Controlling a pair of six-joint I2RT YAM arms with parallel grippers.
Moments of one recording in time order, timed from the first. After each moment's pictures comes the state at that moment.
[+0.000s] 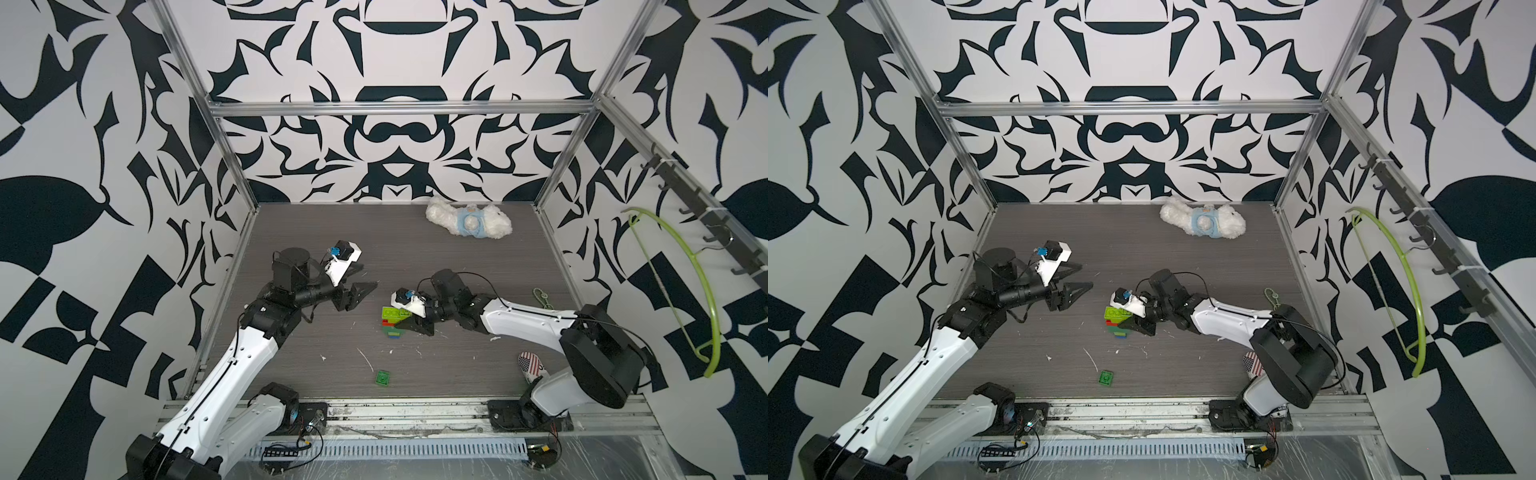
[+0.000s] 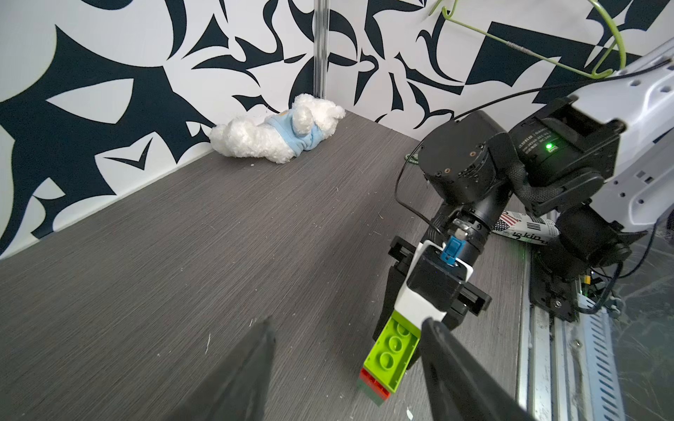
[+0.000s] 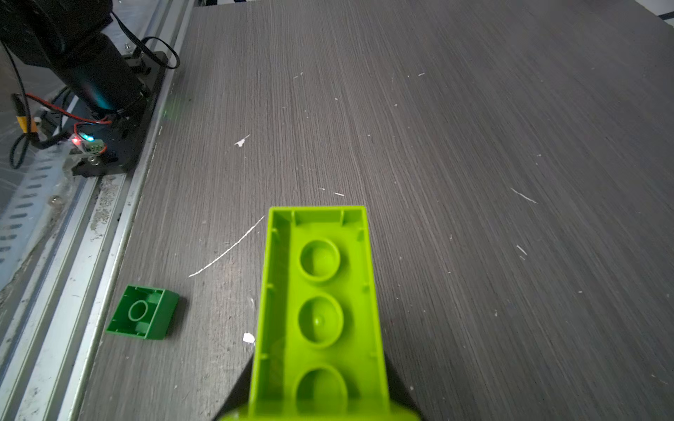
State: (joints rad) left arm -0.40 0.93 0.82 -0.29 0.65 0.16; right arm 0.72 1.51 0.75 0.03 -0.61 -0.45
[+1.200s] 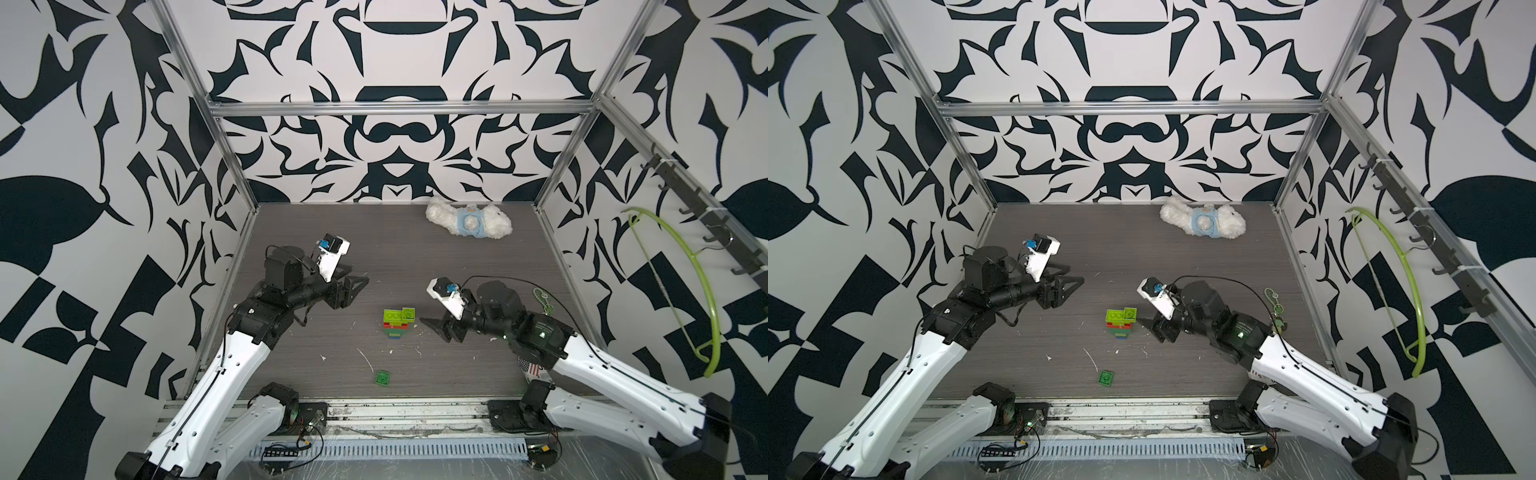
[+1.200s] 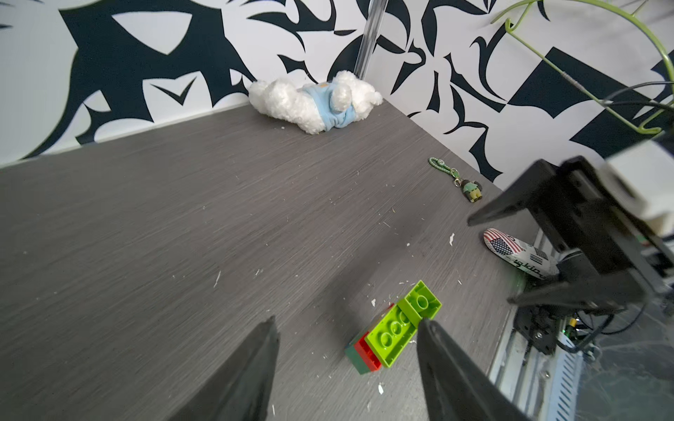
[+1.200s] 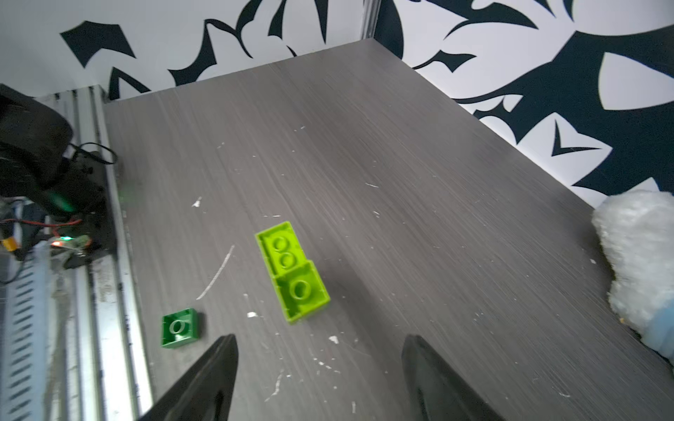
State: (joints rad) left arm -0.39 0.91 0.94 -0.54 0.54 0.00; right arm 0.97 0.92 0.80 -0.41 -0.08 -0.10
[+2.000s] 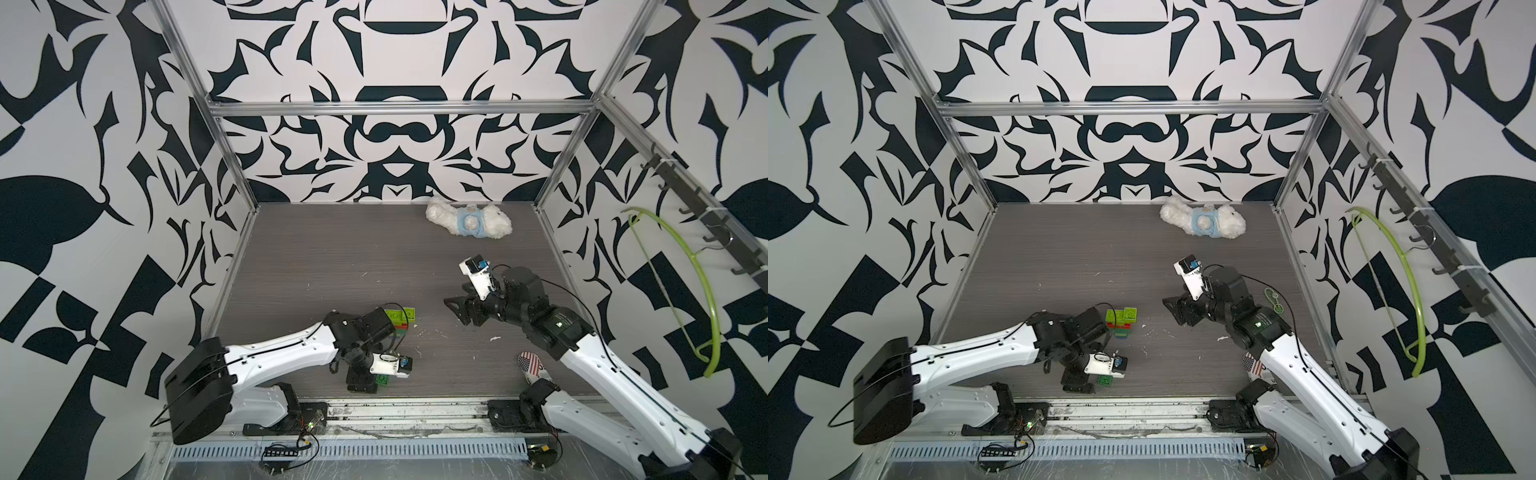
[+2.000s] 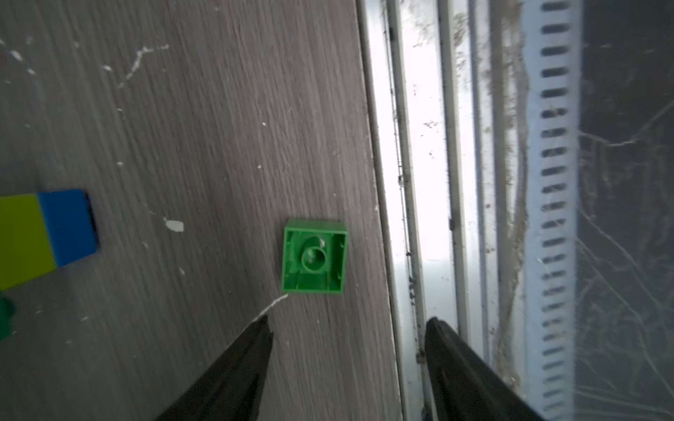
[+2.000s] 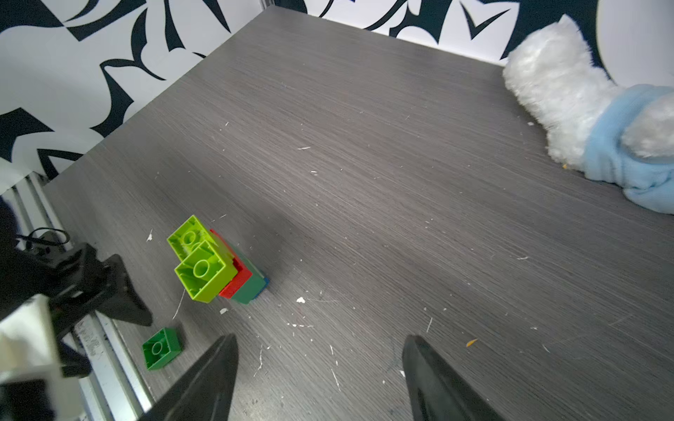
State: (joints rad) left arm -1.08 1.34 0.78 -0.83 0.23 0.64; right arm 0.52 0.86 0.77 -0.51 -0.28 0.05
